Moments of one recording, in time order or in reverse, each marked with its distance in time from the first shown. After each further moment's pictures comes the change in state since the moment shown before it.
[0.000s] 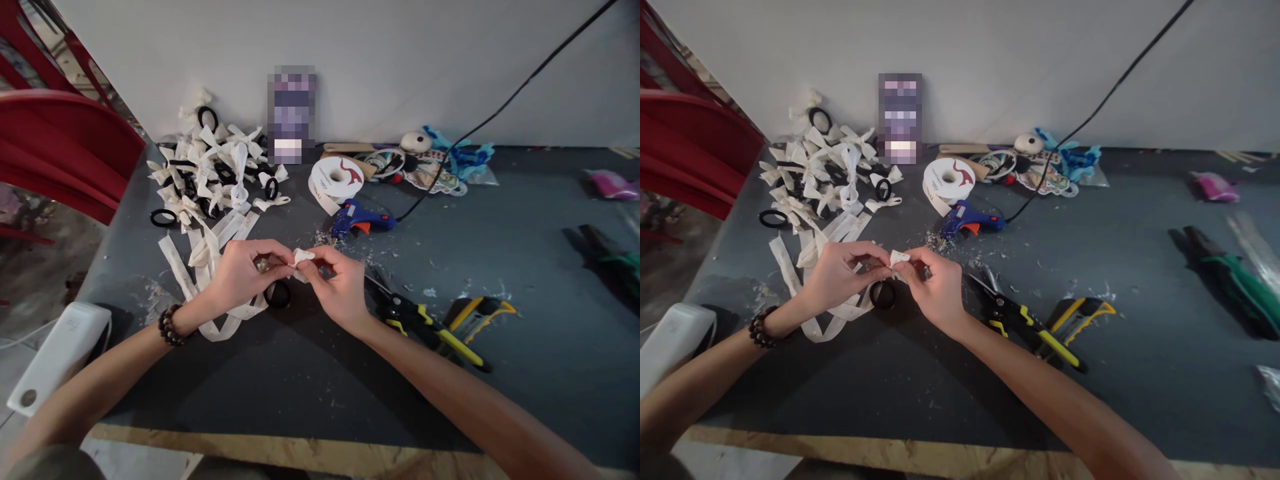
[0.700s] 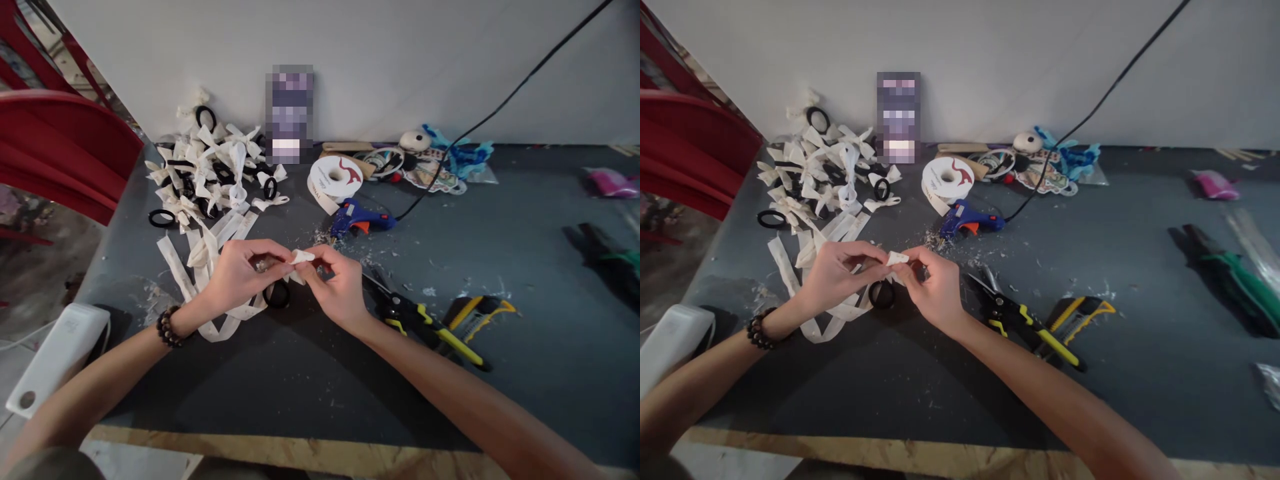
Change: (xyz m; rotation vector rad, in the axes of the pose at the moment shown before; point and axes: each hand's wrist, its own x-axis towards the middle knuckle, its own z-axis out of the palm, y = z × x) left_hand -0.002 0.002 -0.001 -0.056 -0.008 0.008; right_hand -0.001 -0.001 -0.001 0.001 -0.034 -0.005
